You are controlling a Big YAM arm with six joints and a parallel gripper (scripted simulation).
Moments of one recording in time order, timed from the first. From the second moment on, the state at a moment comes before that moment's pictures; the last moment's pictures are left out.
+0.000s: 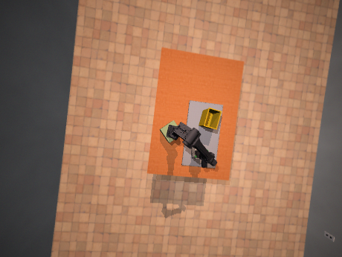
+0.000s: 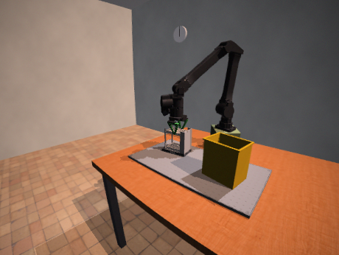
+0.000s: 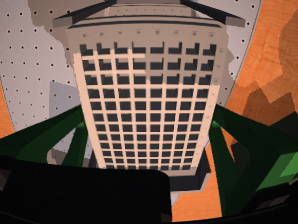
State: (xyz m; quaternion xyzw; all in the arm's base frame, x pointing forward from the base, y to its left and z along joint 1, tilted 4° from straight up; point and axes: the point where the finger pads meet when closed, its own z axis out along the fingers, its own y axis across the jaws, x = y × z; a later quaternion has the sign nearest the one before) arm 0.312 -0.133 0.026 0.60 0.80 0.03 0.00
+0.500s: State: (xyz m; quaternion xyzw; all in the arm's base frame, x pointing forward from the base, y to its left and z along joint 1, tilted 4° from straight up) arm 0.311 -0.134 0.050 0.60 0.80 0.03 0.01
